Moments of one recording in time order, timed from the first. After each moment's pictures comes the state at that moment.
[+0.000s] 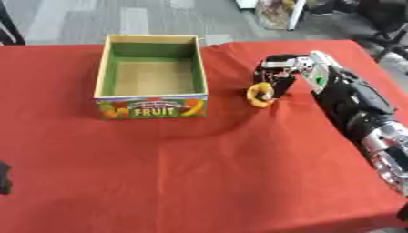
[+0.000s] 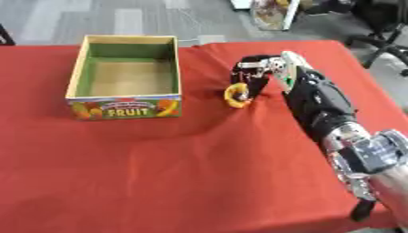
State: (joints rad) left arm -0.18 0.20 0.02 -1.80 -0.05 0.12 -0.40; right arm -0.94 -0.59 0.01 -0.55 0.85 -0.45 0.55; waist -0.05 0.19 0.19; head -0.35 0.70
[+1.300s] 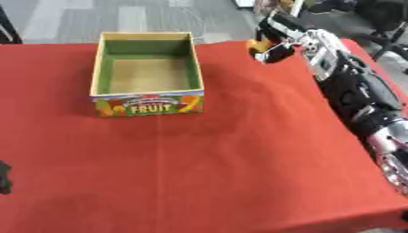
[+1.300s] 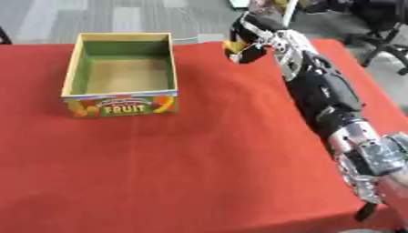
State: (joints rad) left arm -0.18 0.20 0.02 -1.80 -0.05 0.13 -0.39; right arm -0.91 -0.61 0.01 -0.78 0.75 -0.38 0.12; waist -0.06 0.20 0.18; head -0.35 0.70
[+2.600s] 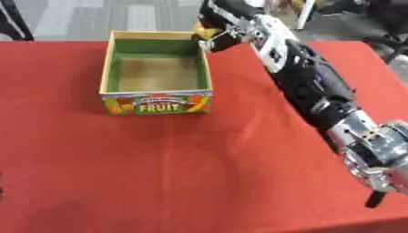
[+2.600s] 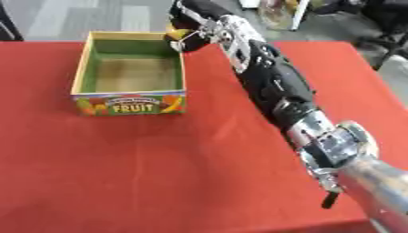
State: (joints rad) left arm -0.21 0.20 0.00 -1.80 -0.05 0.12 -0.42; right arm -1.01 -0.48 0.13 -0.89 0.81 -0.46 0.12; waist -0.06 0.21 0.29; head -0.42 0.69
